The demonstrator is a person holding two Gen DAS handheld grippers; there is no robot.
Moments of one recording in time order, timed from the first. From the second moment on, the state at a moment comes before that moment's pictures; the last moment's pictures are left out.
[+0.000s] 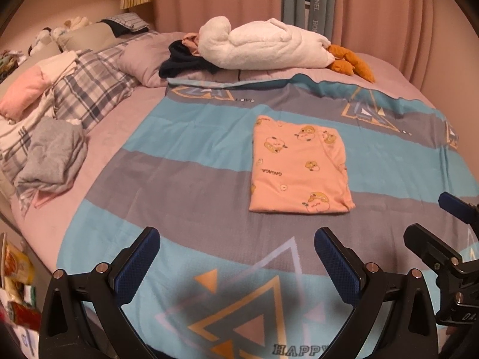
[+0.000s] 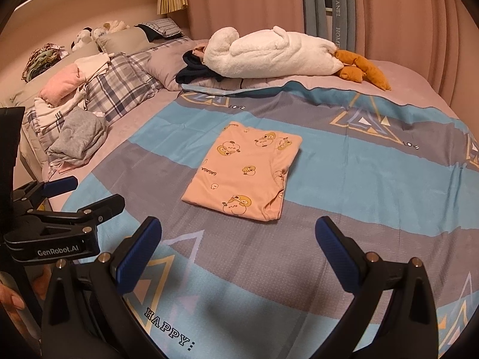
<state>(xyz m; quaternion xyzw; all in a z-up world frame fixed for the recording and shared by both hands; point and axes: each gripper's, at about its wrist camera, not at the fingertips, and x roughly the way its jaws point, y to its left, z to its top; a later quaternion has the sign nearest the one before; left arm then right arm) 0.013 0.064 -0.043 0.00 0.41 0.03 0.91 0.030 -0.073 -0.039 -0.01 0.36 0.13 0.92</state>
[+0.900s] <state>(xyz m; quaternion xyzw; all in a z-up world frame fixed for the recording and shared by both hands) 0.023 0.066 -0.051 0.00 0.42 0.03 0.91 0.043 -0.063 -0.045 -0.02 0.37 0.13 0.92</state>
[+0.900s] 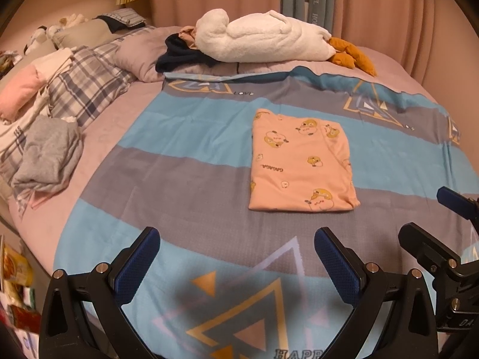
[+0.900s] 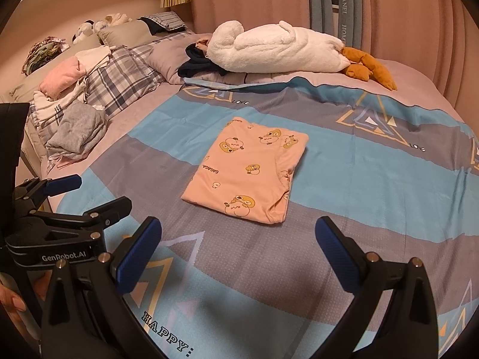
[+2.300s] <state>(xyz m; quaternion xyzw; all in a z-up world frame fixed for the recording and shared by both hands) 0.027 0.066 -0.056 0.00 0.43 0.02 0.90 0.051 -0.063 -0.050 -0.02 0.38 0.13 0.92</state>
